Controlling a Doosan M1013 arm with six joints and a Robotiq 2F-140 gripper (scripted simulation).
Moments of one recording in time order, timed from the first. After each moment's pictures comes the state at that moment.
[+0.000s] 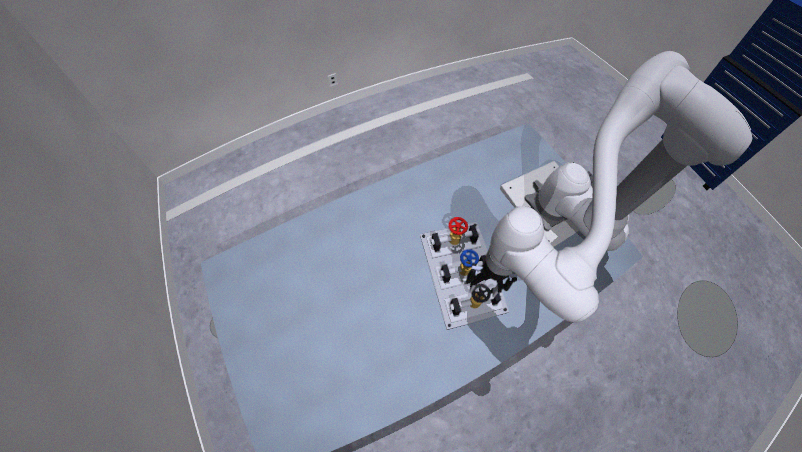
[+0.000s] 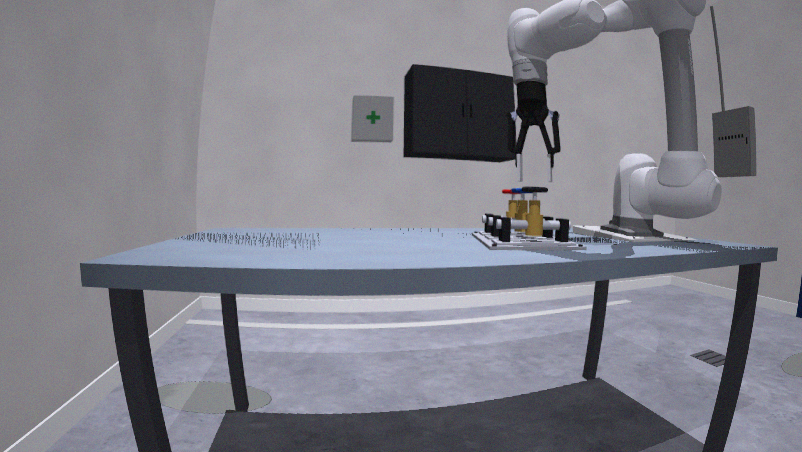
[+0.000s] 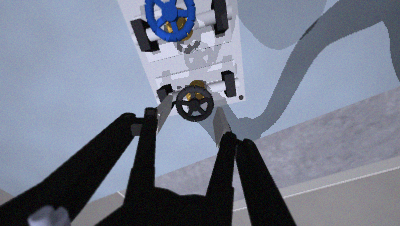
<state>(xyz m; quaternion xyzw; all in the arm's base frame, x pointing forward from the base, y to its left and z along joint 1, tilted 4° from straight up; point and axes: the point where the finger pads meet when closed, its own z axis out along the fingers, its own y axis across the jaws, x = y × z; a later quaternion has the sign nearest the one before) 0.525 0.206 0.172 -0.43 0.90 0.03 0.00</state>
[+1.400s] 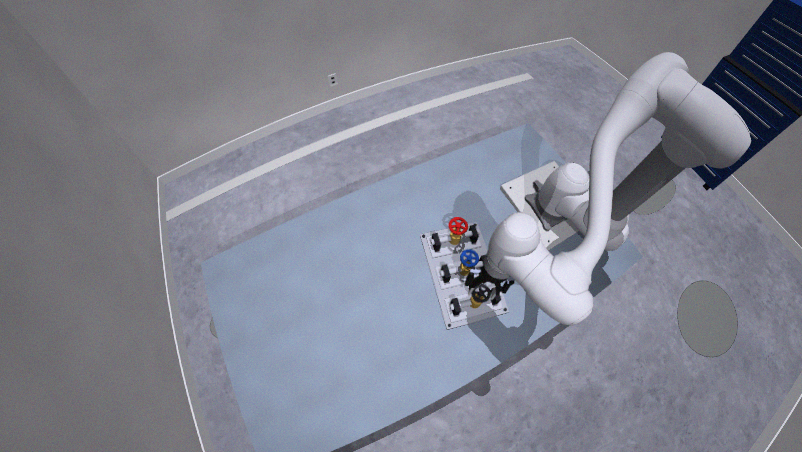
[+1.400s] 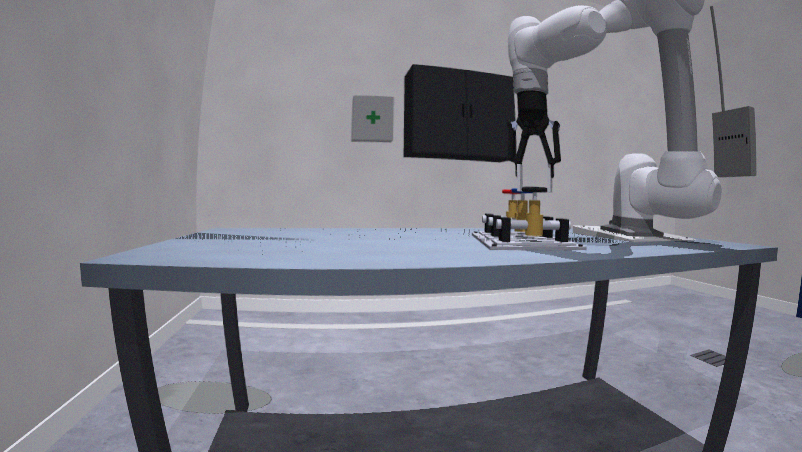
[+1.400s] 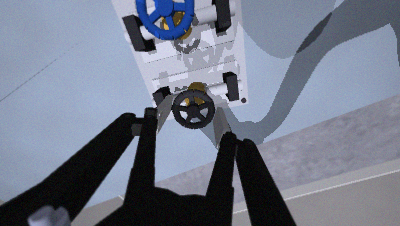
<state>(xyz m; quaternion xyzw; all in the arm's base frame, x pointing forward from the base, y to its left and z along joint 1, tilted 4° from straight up) 0.525 0.207 0.148 -0.43 0.90 0.03 0.00</state>
